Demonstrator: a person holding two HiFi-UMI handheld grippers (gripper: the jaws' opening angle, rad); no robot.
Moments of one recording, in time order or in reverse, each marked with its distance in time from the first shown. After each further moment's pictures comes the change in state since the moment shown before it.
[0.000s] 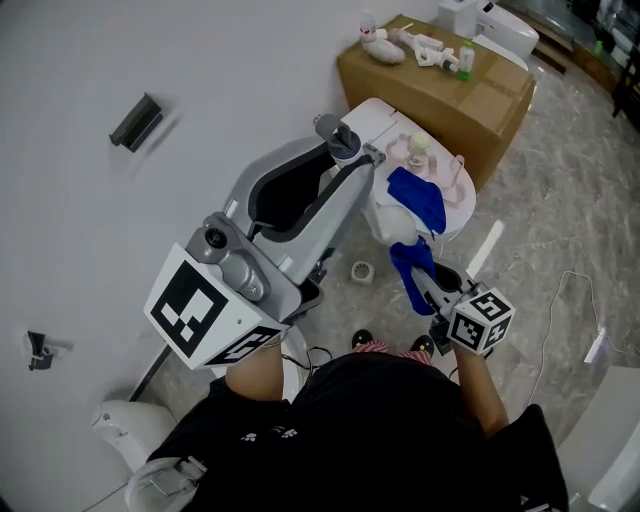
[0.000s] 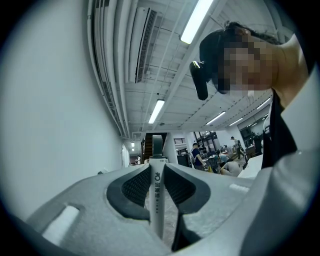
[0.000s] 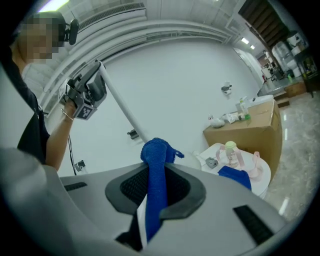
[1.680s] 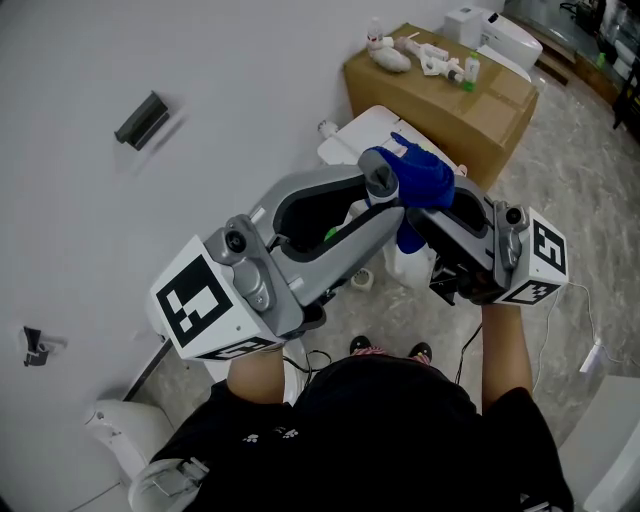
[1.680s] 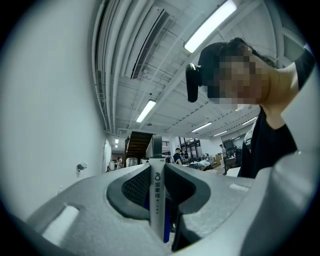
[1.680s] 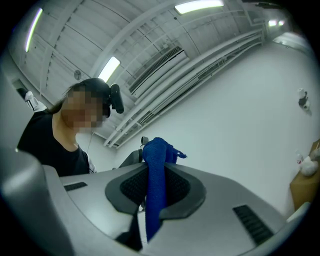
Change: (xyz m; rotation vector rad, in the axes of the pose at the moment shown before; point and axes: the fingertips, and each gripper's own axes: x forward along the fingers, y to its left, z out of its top) left arm -0.006 -0.021 0.000 -0.109 -0.011 -0.204; right arm -0.021 0.163 0.241 -0.182 -0.474 0.792
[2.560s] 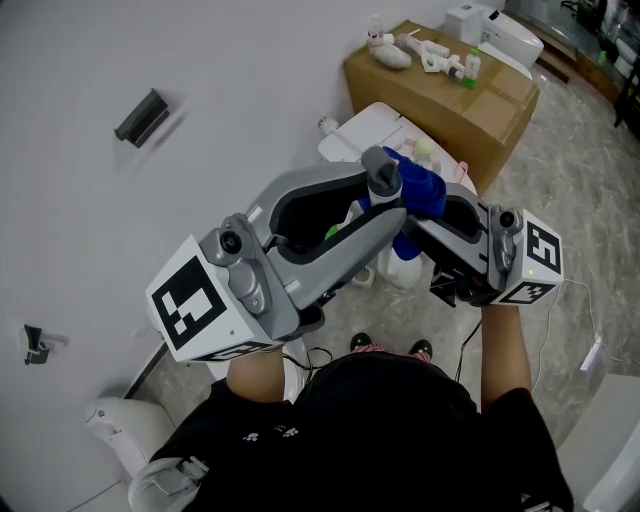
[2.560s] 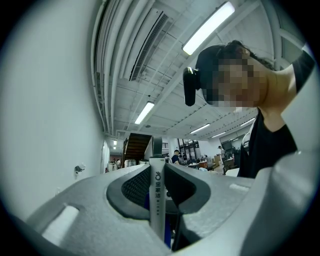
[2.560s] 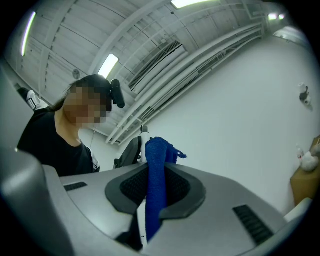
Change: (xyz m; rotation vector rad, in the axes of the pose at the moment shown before) left arm 0.003 -0.003 0.007 0.001 -0.020 -0.016; right arm -0.006 -0.001 -0.018 0.024 0.055 0.018
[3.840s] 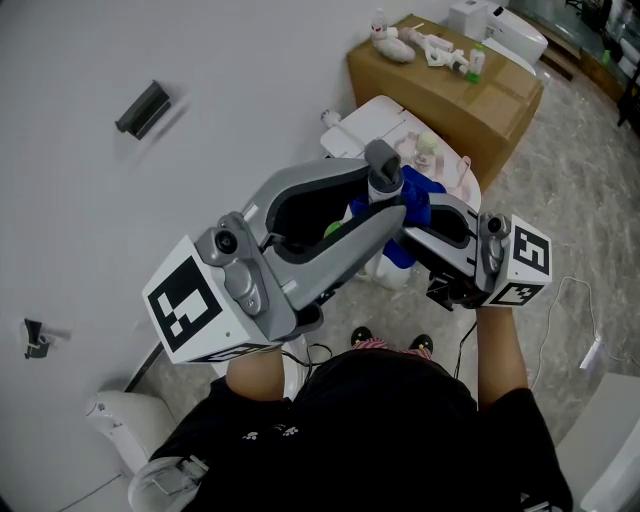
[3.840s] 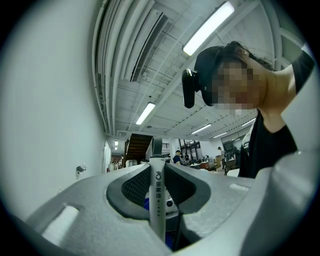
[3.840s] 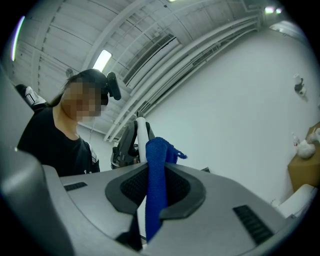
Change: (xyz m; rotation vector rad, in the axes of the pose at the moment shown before) left arm -0.003 0.002 -0.002 -0.003 -0.001 0.018; right arm -0.007 -0.008 -0.037 0.064 0.065 -0.019
